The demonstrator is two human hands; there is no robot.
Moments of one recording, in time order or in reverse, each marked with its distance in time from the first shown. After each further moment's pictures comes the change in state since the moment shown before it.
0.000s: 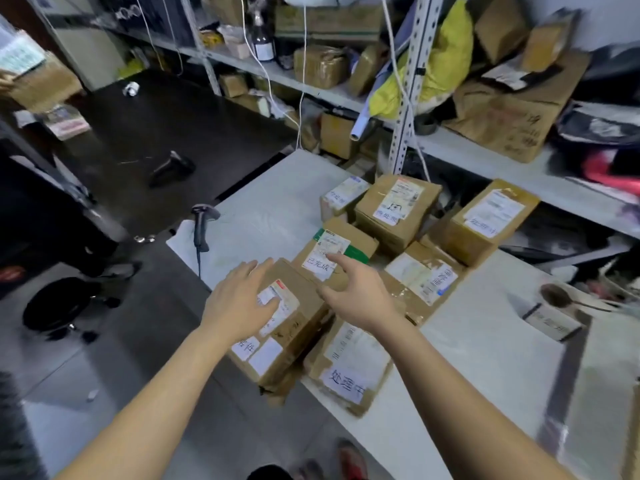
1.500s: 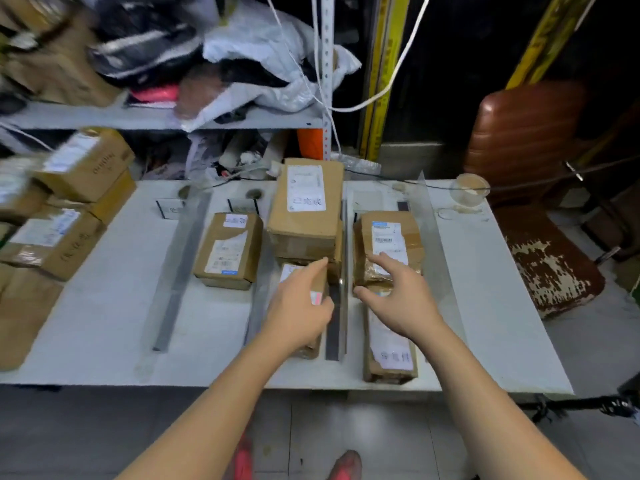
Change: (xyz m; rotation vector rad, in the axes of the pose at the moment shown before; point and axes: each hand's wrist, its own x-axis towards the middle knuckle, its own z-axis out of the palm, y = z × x) left_hand -0.431 0.643 0.245 -0.444 -0.389 0.563; right_hand -0.681 0.402 -0.270 0.084 0.617 0.593
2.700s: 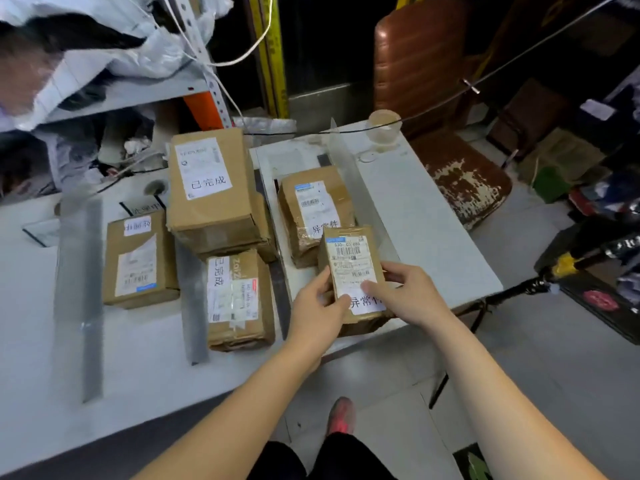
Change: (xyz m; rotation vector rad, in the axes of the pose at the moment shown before) left_hand -0.007 0.025 0.119 -0.504 -0.333 -0.176; right_hand -0.055 0.107 -0.015 0.380 0.070 0.421
